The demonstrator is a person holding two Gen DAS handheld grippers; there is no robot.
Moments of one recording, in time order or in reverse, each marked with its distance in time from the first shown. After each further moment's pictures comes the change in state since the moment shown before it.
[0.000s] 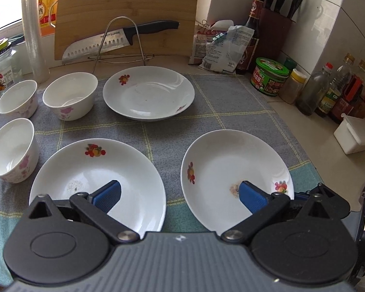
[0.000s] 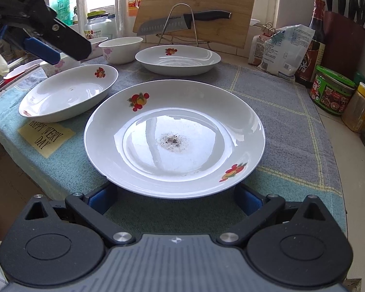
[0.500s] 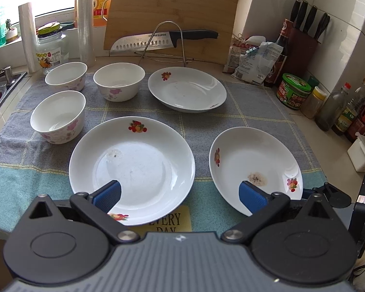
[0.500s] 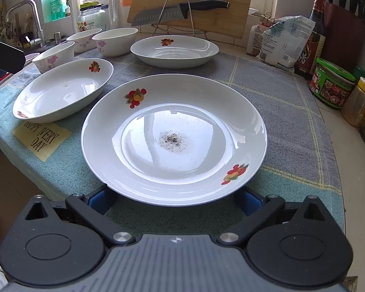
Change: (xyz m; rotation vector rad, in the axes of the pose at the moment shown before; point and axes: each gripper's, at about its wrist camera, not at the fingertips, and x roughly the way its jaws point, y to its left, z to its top) left arm -0.048 0.016 -0.040 -0.157 -0.051 0.115; right arm 0.007 0.003 0.015 0.022 0.087 -0.020
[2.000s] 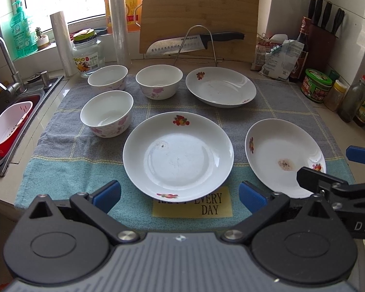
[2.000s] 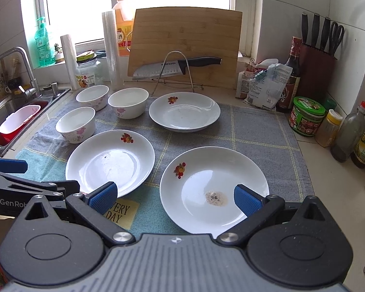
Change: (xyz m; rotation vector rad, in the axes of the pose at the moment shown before) left arm -0.046 0.018 -0.015 0.023 0.005 0.161; right arm -0.108 0.081 0.073 0.130 -0.114 -0.093
